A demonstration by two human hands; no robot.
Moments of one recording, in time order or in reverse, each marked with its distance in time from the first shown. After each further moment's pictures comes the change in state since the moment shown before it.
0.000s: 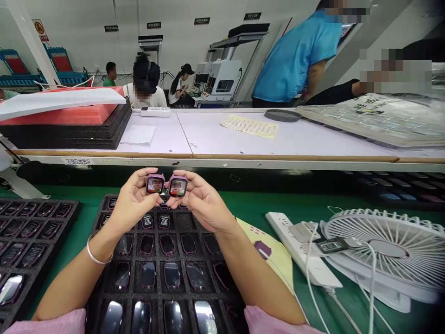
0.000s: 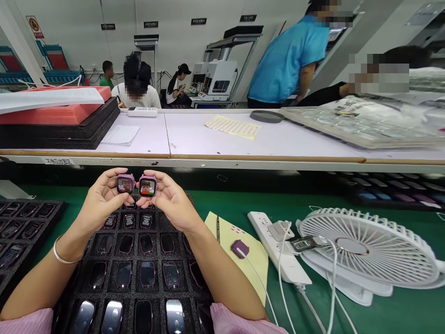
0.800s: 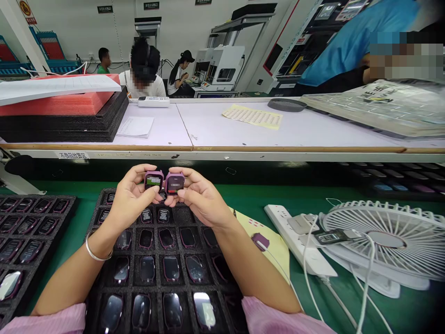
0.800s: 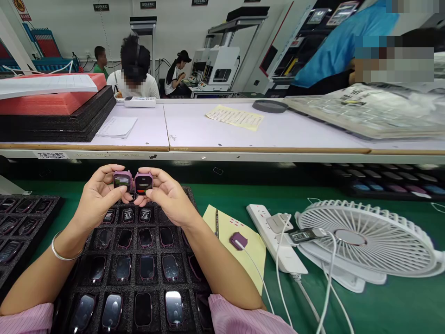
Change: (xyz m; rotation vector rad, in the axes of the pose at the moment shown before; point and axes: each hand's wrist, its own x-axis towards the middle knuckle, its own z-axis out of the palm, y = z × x) left_hand 0.000 -0.005 -0.001 0.040 0.008 0.031; right_hand 0.001 0.007 -0.003 0.042 -0.035 0.022
